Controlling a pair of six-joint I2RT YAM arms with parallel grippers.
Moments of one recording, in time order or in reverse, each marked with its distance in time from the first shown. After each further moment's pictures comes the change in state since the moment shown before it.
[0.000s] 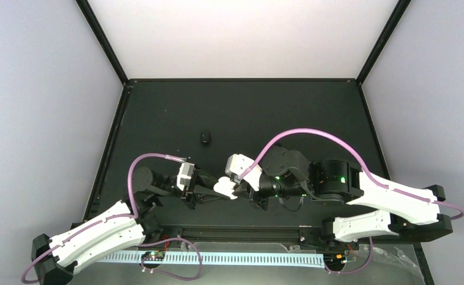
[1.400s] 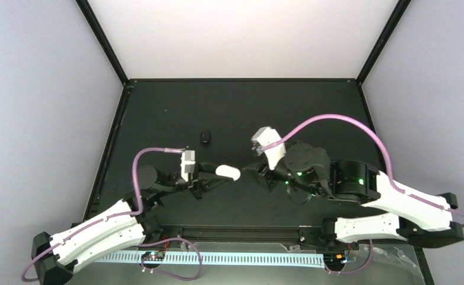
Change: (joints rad) left arm -0.003 -0.009 -0.002 -0.032 -0.227 -0.001; right arm -0.026 -0.069 -0.020 0.076 0.317 0.168
